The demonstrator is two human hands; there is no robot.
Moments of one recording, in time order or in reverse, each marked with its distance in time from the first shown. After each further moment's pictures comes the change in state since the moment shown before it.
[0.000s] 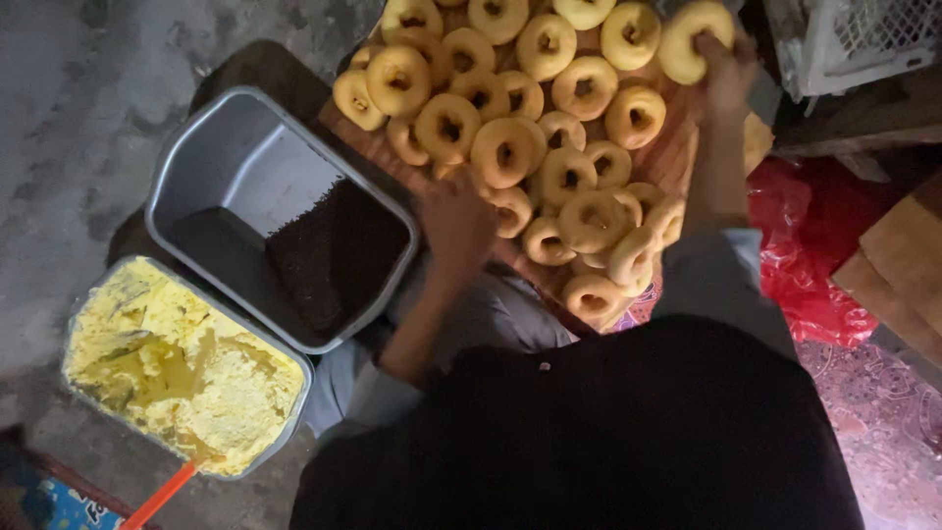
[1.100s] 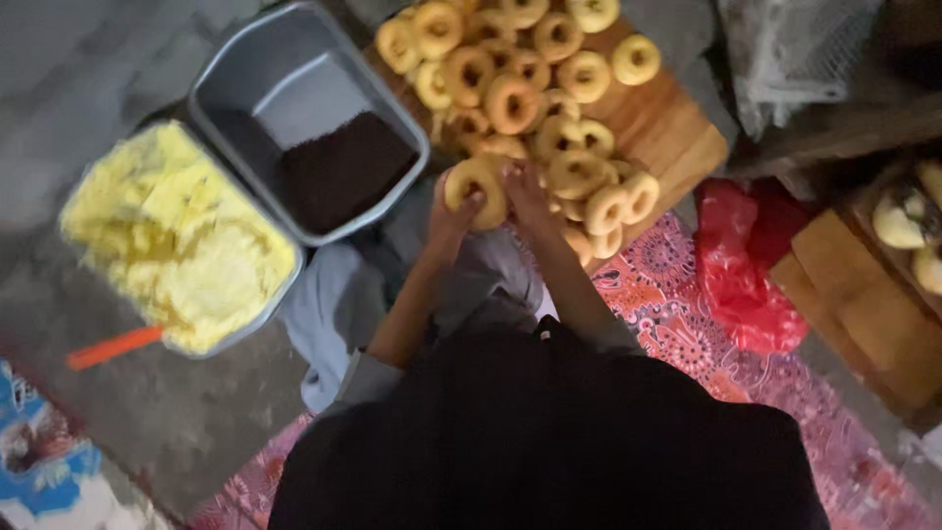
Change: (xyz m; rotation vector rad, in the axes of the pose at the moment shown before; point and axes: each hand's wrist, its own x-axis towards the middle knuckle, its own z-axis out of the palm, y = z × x) left_hand -0.122 -0.036 0.054 -1.424 0.091 -0.344; right_hand -0.348 -0.069 0.224 -0.069 -0.330 0.466
